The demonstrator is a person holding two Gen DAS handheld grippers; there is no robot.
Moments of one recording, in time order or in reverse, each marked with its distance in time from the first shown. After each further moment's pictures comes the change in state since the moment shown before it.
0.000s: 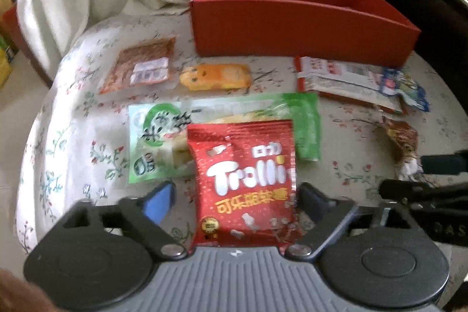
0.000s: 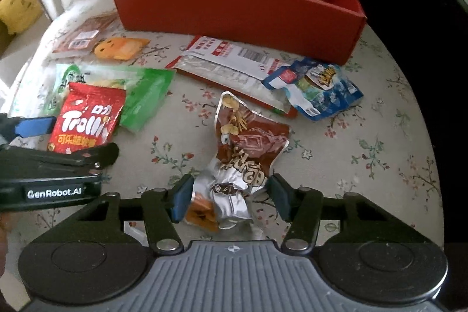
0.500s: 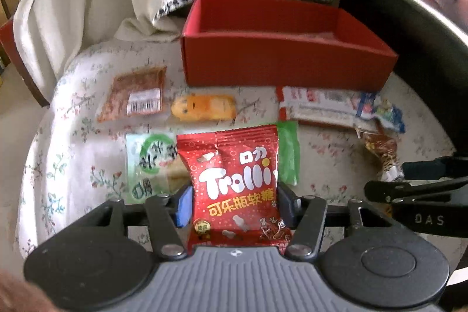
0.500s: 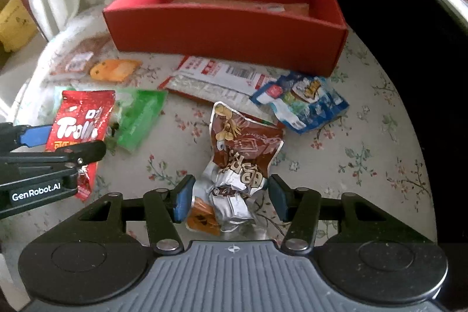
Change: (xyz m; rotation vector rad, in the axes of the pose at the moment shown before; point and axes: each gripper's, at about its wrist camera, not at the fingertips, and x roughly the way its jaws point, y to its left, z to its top) left arm -0.023 0.003 0.013 -0.006 -0.078 -0.057; right arm -0.010 -0.009 0.004 0.049 -0.058 0.005
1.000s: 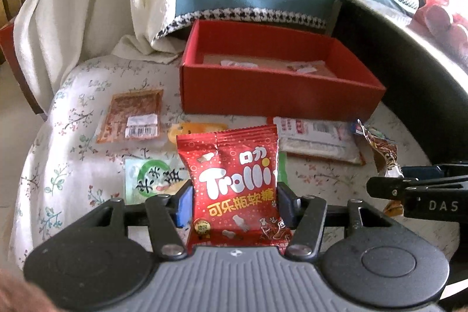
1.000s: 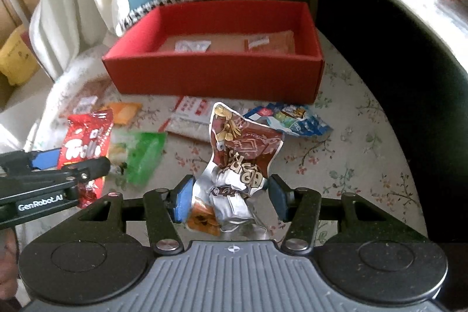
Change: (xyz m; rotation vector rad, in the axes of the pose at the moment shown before) left arm -0.015 0.006 0.015 -0.044 -0.068 -0.062; right arm -0.029 -0.018 0.013 0.081 -0.098 0.041
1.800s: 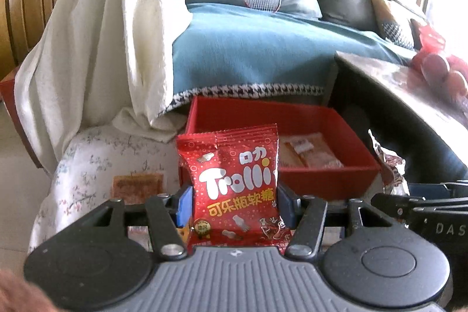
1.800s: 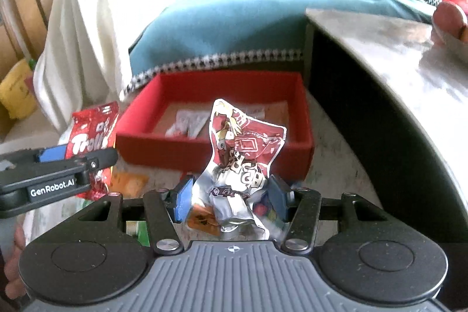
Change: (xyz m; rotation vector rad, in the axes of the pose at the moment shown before) left arm -0.011 -0.002 0.061 0.001 -0.200 0.007; right arm -0.028 0.000 0.047 -0.002 -0.197 -0.021
